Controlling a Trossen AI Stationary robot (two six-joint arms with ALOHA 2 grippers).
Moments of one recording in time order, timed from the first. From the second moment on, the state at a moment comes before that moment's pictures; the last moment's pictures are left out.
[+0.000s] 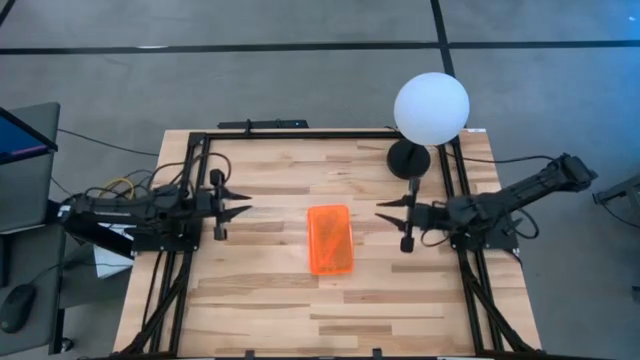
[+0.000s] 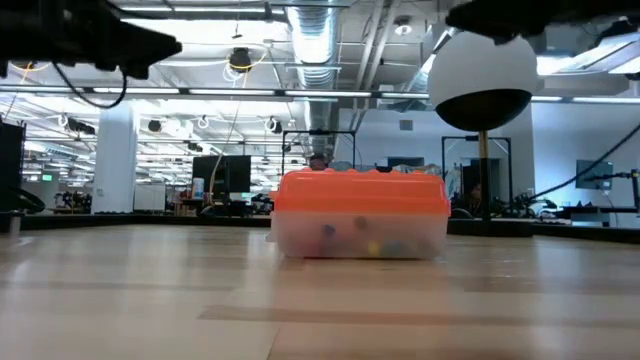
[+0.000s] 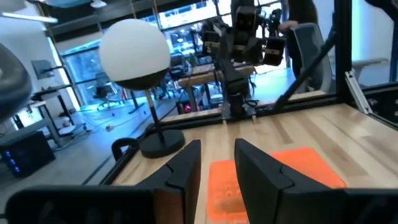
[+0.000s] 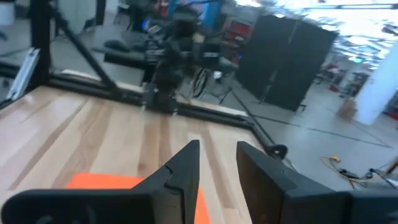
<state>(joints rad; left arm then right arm) -0.02 0.27 0.17 0.17 -0.12 0.22 0.35 0.84 0.44 0.32 0.50 -0.31</state>
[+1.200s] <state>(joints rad) -0.02 0.06 0.06 -0.01 -0.22 0.17 -0.12 0.35 0.01 0.31 -0.10 -0.17</state>
